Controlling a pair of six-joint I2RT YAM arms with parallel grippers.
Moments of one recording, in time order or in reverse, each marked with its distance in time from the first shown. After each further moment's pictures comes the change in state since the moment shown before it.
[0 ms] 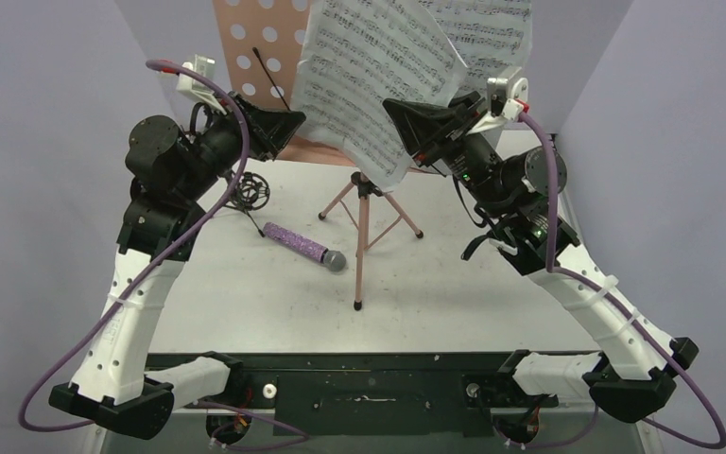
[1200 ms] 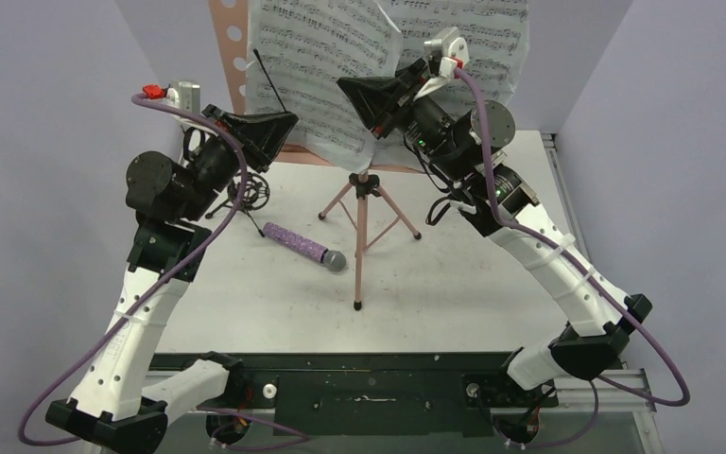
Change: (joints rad) left arm 0.001 -0.113 -0.237 0.328 0.000 -0.005; right arm 0.011 0.267 0.293 -0.085 -0.066 -0.025
